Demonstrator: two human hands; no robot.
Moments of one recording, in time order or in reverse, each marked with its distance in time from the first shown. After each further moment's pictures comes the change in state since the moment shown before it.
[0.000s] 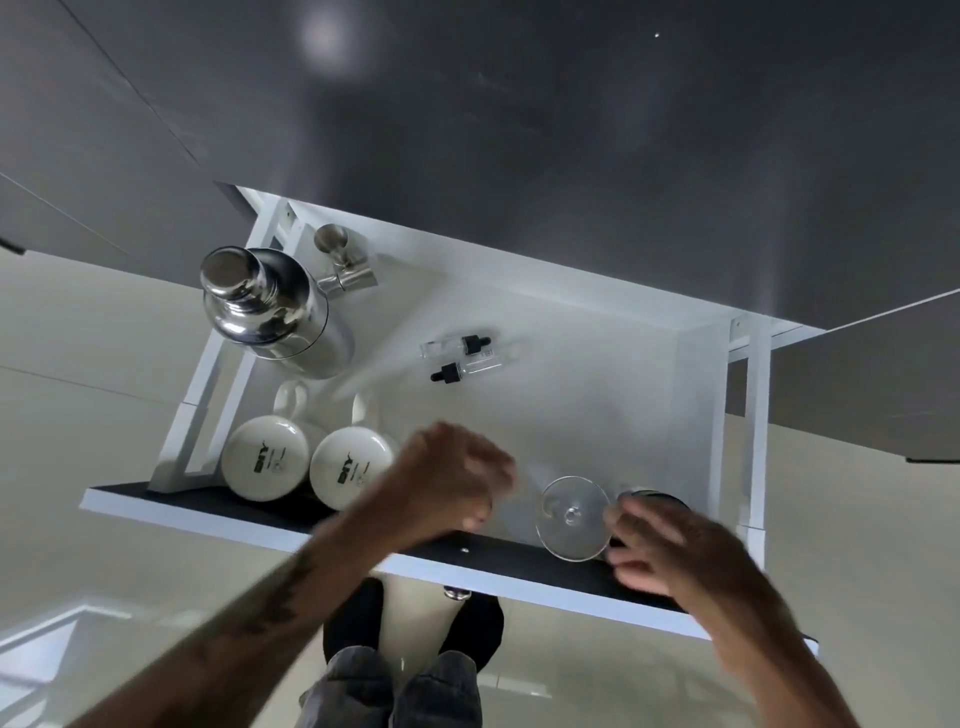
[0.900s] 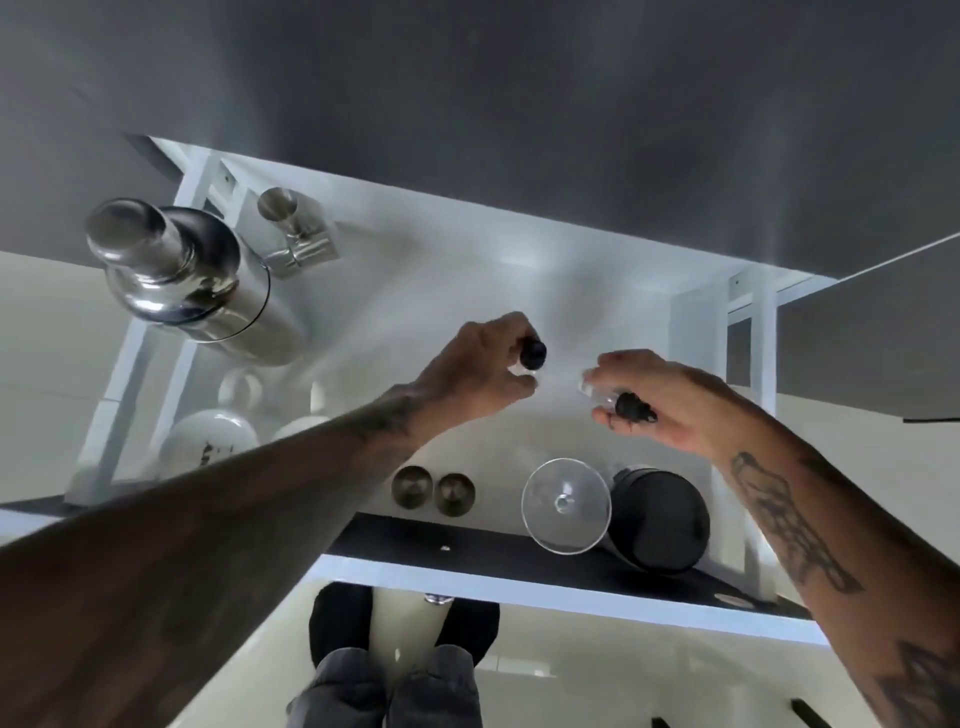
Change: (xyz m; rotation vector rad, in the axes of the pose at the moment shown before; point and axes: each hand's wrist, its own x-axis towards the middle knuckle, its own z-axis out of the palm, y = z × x) left_hand 0.119 0.004 0.018 0.282 0.054 0.412; right_hand 0.131 -0.057 -0.008 0.200 -0.153 0.171
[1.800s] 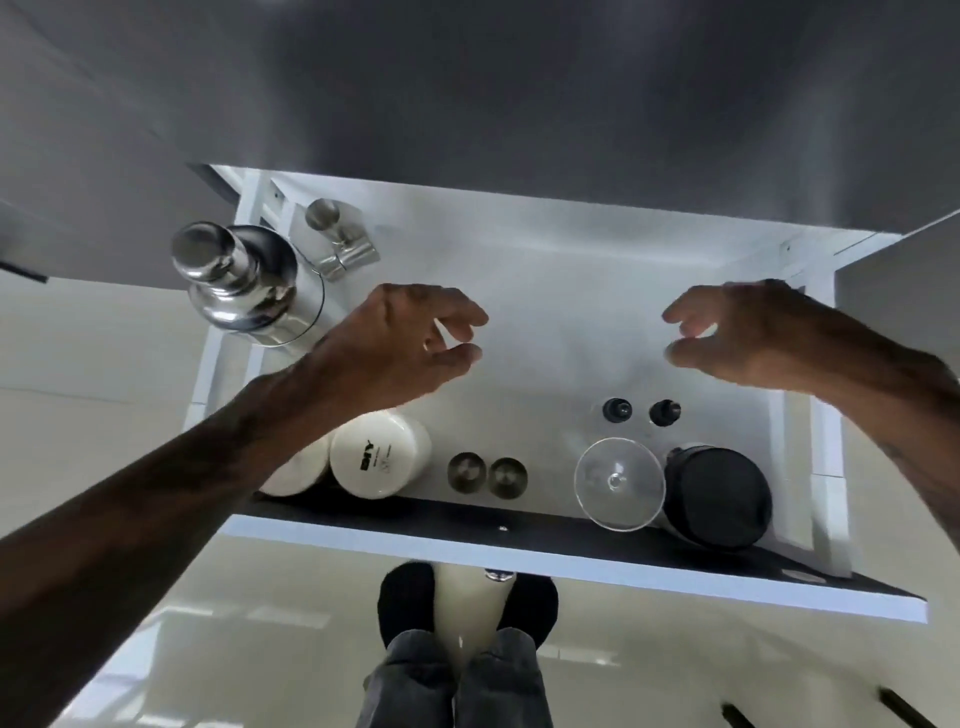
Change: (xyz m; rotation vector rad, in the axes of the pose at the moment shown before) left_hand -0.069 0.013 -0.099 0.297 0.062 0.038; right_hand -0.076 -0.041 -0.003 -1.136 0.209 -0.408
